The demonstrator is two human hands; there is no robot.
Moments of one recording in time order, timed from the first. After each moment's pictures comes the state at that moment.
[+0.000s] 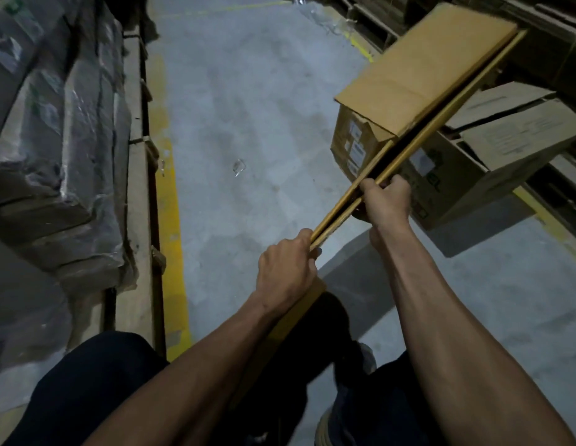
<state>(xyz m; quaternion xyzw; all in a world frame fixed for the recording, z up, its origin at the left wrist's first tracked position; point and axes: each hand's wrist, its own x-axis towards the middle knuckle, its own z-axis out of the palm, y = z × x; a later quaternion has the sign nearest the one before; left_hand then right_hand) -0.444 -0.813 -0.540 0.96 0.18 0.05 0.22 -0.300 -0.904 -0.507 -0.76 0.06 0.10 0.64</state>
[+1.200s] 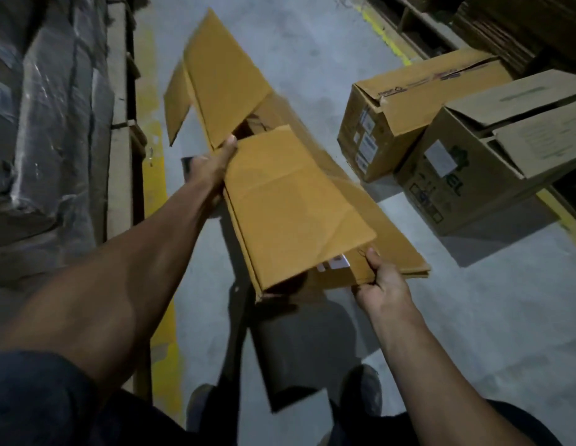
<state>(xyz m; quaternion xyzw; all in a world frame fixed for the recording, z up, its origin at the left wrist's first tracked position) -0.318 -0.610 -0.565 0.56 0.47 0.18 0.65 -0.295 -0.902 -0.622 -0.38 0.42 0.25 0.79</state>
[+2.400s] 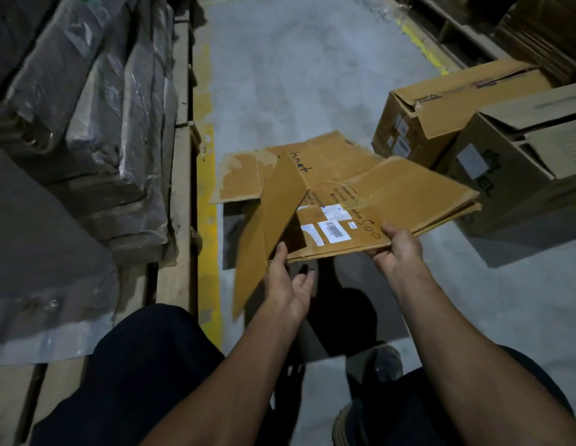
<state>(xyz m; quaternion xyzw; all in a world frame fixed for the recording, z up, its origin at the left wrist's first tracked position) -0.481 -0.787 -0.574 0.08 0.51 0.20 0.83 -0.319 -0.888 -0.596 -0.48 0.29 0.25 0.79</state>
